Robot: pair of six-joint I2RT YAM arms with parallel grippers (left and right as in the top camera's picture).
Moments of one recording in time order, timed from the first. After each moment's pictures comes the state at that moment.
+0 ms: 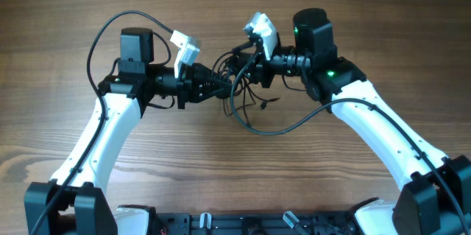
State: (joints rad) left arm -0.11 1.47 0.98 -0.35 1.50 0.24; right arm 0.43 1.56 1.14 -0.10 -0.80 -0.13
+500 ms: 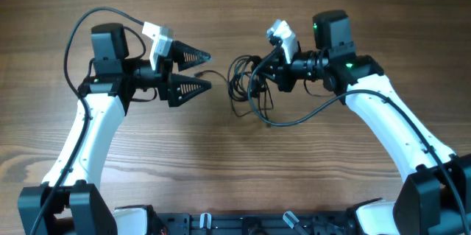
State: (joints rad) left arm 0.03 1.47 0.98 -0.20 1.54 0.19; right arm 0.30 1.57 1.13 -0.41 -0.81 -0.25
